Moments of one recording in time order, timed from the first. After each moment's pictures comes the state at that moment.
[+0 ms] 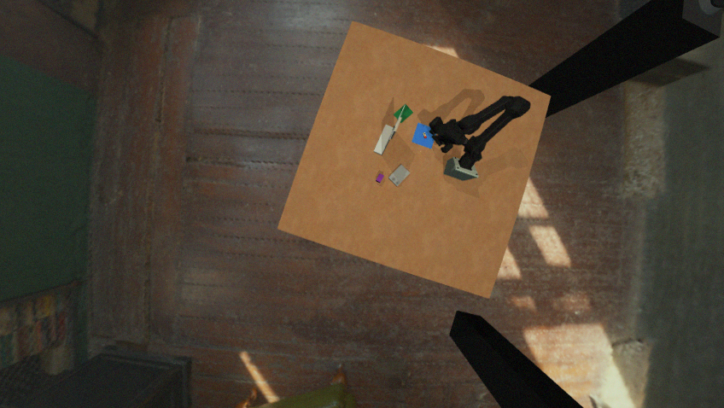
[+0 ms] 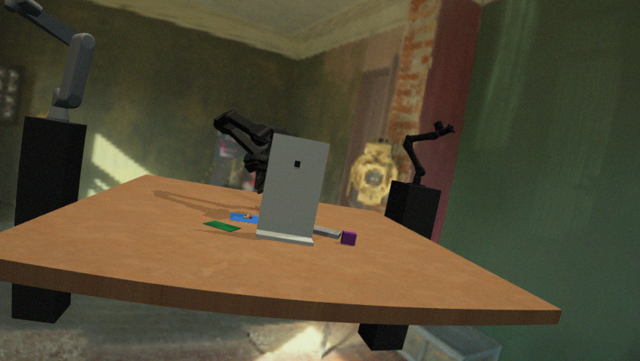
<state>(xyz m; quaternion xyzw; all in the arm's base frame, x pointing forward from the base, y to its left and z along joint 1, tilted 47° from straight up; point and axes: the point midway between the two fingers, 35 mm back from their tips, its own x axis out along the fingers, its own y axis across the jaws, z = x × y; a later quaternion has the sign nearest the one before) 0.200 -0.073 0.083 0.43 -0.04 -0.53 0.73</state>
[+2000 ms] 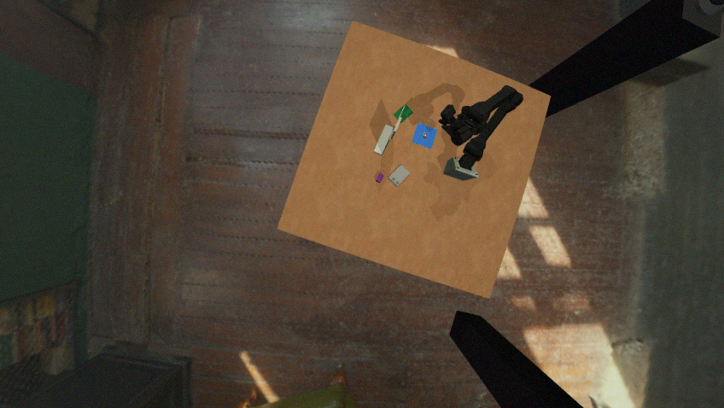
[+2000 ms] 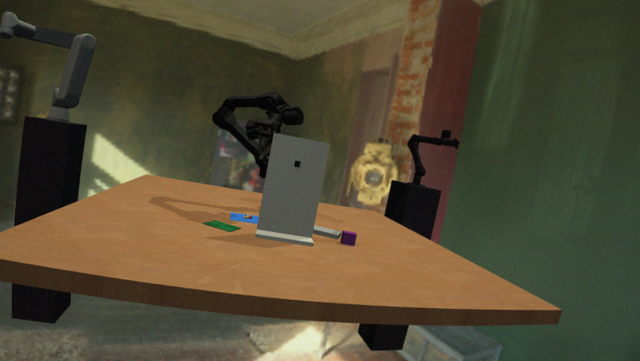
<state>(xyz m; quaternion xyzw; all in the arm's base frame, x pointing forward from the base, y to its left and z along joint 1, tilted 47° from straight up) 0.200 0.007 0.173 0.40 -0.01 -0.50 0.76</state>
